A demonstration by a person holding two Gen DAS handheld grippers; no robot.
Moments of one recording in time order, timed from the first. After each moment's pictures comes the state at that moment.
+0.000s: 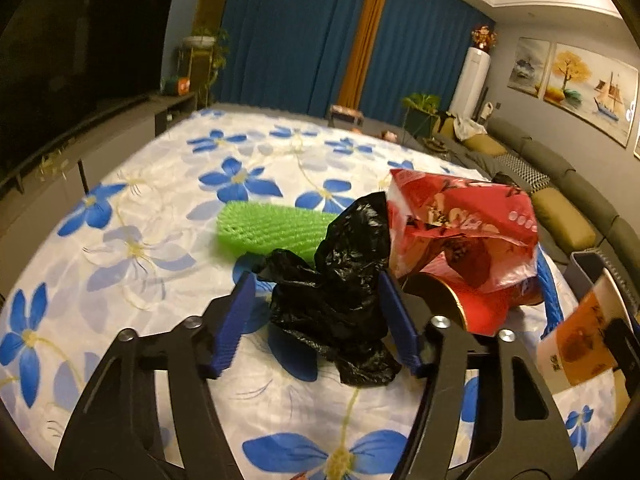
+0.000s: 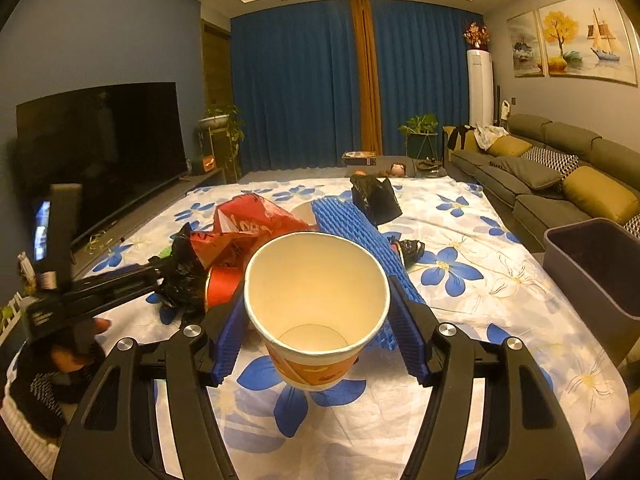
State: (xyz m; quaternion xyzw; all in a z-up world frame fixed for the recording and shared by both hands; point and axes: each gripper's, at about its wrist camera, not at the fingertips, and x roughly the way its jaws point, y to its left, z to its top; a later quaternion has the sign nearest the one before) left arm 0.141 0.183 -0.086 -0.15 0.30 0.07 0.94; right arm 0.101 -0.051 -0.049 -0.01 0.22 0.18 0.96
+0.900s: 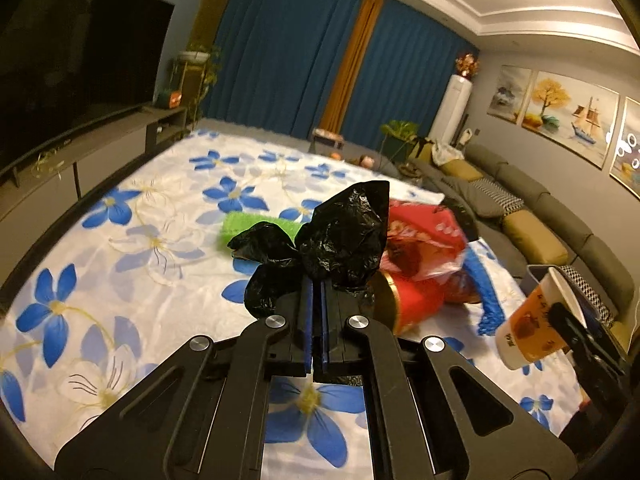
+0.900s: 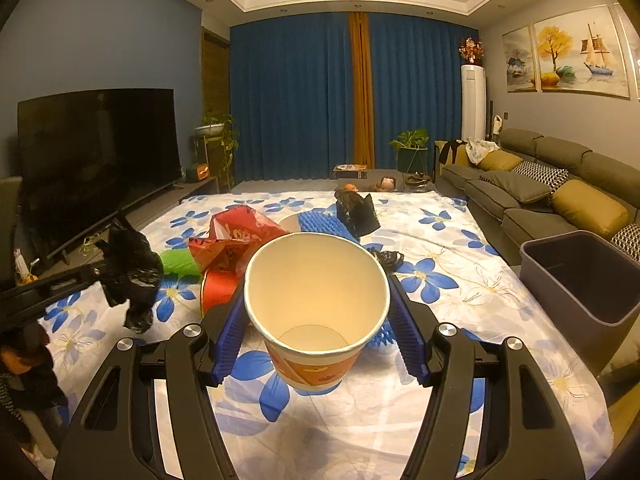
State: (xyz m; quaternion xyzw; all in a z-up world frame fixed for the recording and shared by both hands) left arm 0.066 0.170 -0.045 -0.16 0.24 0.04 0.96; right arm 0.075 -0.068 -0.036 -0.02 0.20 0.16 0.97
